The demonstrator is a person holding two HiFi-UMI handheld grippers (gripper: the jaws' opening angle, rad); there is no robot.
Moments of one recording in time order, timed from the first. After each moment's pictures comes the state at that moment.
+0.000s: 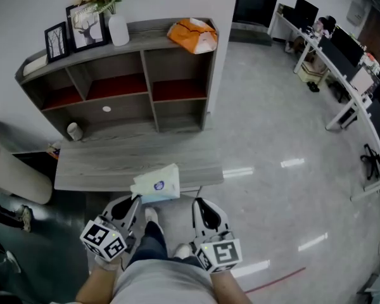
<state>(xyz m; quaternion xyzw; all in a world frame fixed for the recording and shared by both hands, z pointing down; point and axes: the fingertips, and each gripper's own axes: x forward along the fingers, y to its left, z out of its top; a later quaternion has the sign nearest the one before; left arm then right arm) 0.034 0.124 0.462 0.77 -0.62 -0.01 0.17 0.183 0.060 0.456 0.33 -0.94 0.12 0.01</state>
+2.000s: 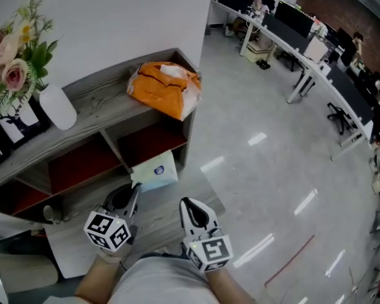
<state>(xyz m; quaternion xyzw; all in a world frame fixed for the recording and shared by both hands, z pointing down) -0.106 -0.185 0.456 0.85 -0.50 0.02 0.17 0.025 -0.152 0.447 0.46 -0.88 0.11 0.03</state>
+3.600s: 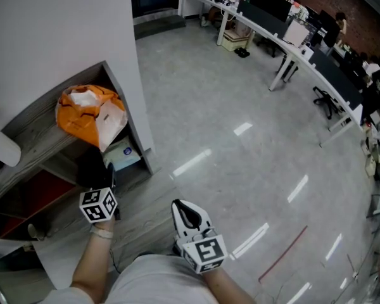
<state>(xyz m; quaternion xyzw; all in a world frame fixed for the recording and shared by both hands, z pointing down) -0.074 -0.348 0.524 0.76 -0.63 0.09 0.16 0.148 -0.217 0.457 0.49 -0.86 0.13 0.04</state>
